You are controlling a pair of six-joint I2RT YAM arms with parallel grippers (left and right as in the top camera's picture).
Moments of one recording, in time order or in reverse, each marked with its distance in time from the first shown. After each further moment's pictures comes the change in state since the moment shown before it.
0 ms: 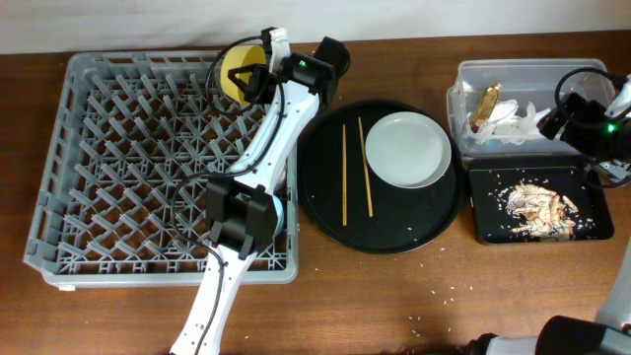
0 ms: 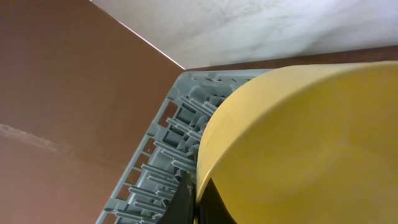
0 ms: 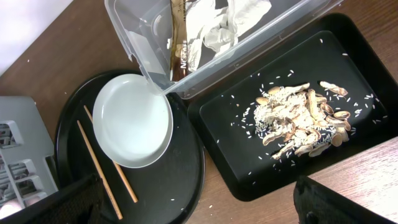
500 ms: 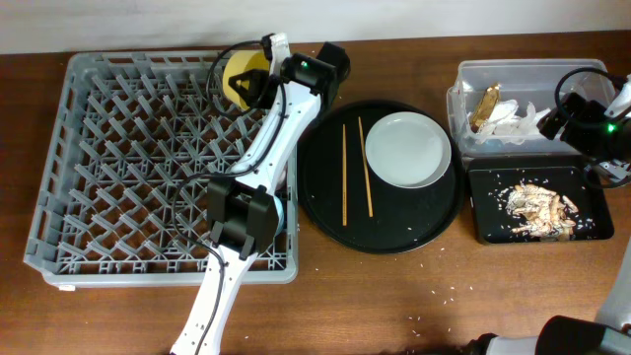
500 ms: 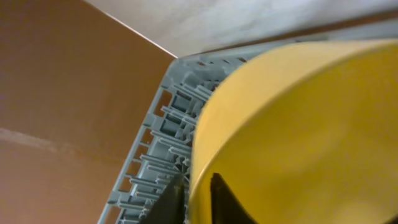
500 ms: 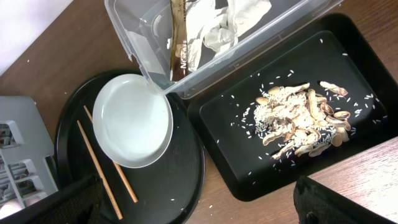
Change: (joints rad) left arm -0.005 0.000 -0.003 -0.091 0.057 -0.017; right arm 0.000 0.000 0.000 0.000 0.000 0.000
